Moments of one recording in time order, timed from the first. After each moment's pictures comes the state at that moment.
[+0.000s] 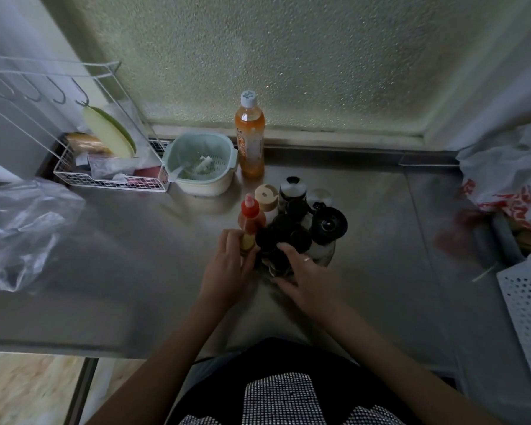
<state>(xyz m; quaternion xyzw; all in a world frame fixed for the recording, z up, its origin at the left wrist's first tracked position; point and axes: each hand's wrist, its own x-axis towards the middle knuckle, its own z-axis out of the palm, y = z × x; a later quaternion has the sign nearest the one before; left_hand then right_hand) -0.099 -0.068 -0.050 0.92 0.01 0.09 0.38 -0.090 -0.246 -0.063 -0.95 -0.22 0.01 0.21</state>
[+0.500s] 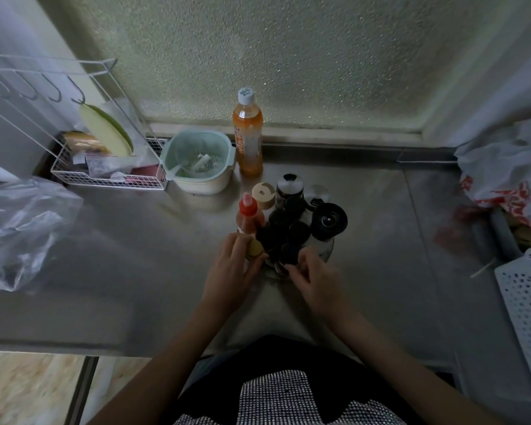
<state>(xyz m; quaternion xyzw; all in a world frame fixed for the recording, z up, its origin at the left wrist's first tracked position) -0.107 -0.074 -0.056 0.92 -0.05 0.12 0.38 -0.097 -0.255 -0.064 -0.90 -0.14 -0.05 0.41</state>
